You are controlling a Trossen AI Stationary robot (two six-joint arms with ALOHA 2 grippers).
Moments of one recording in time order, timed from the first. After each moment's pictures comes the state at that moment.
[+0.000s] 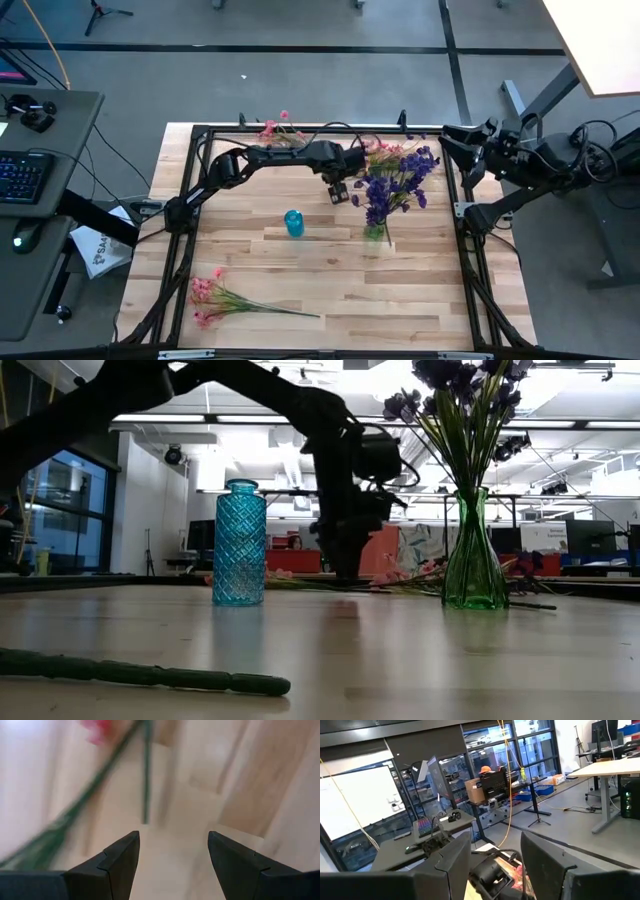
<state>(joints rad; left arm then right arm) 0.26 2.38 2.03 -1.00 -0.16 0.00 0.38 0.70 1.18 -0.36 0.86 0.19</state>
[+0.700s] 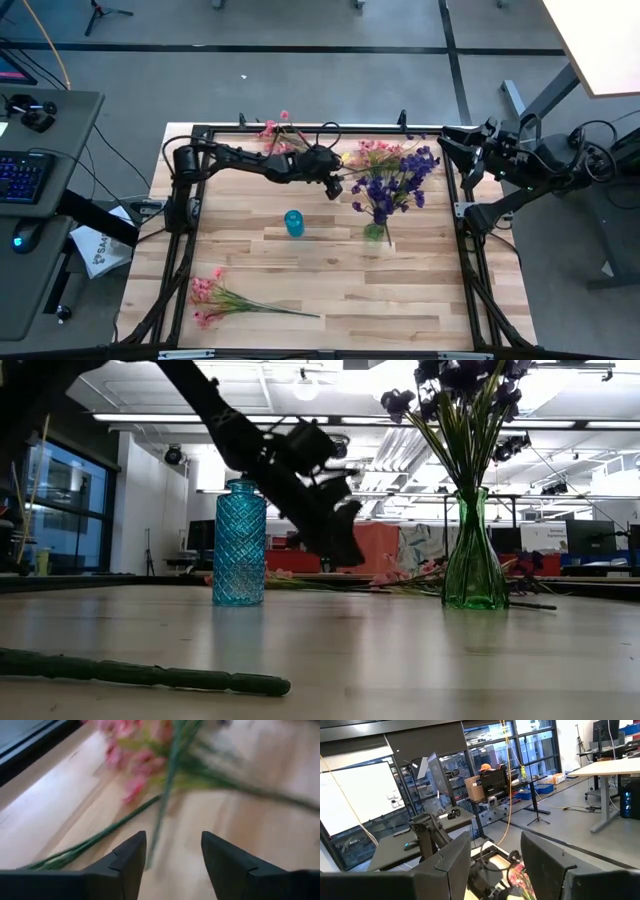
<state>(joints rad) 0.30 2.03 1.20 0.15 -0.10 -0.14 0.38 0.71 1.18 -0.38 0.86 0.18</state>
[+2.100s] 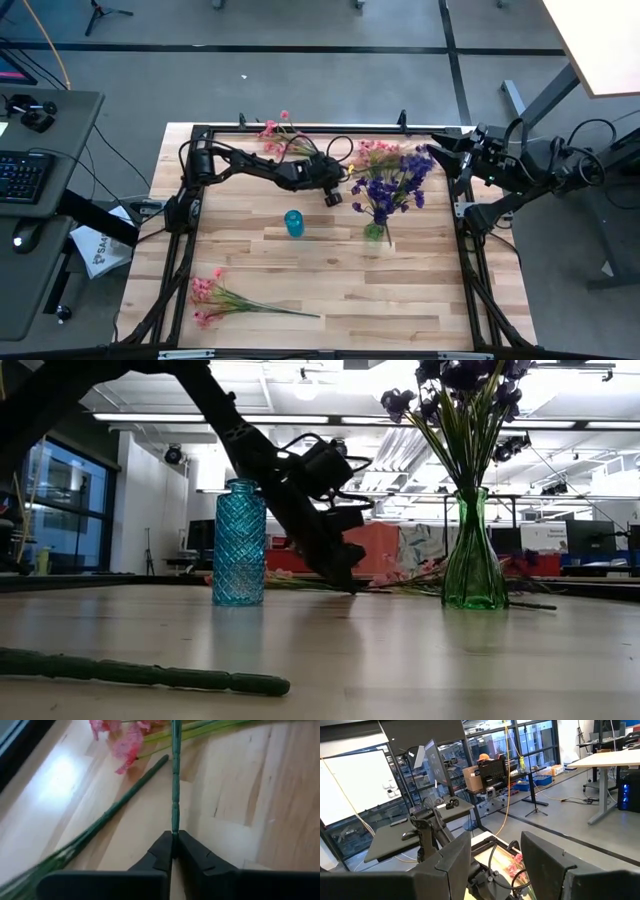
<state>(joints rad) 0.27 2.14 1.26 0.07 -0.24 0.05 0.38 0.75 1.18 -0.41 0.86 0.24</state>
